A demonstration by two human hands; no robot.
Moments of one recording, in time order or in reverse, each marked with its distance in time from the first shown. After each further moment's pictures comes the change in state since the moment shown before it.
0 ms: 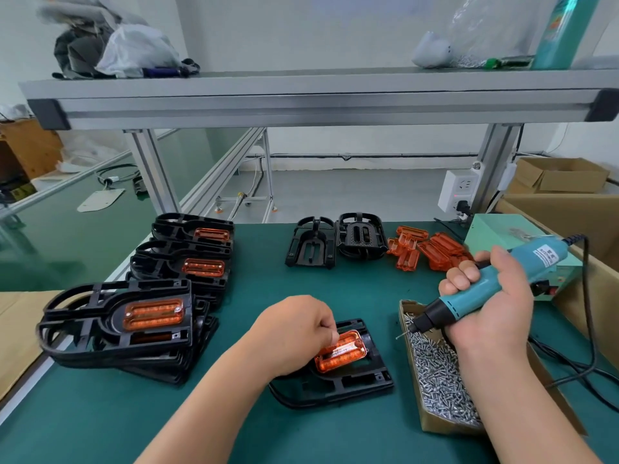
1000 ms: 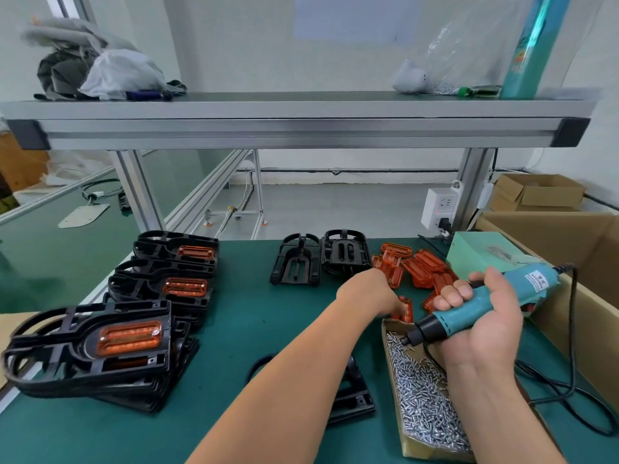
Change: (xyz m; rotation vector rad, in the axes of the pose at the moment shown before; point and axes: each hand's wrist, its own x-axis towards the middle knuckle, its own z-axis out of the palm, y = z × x) left_hand 0.152 0.104 0.041 -0.044 -0.065 -0.115; right_hand 0.012 -0.009 -0.007 0.047 0.085 -0.036
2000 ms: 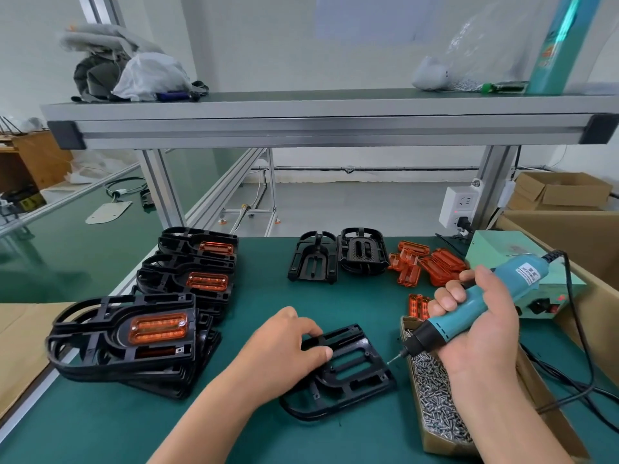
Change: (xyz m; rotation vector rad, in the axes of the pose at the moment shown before) left_hand -0.149 -0.147 -0.028 0.003 0.186 0.073; right_hand -0.023 0.016 0.012 -0.071 -0.118 0.082
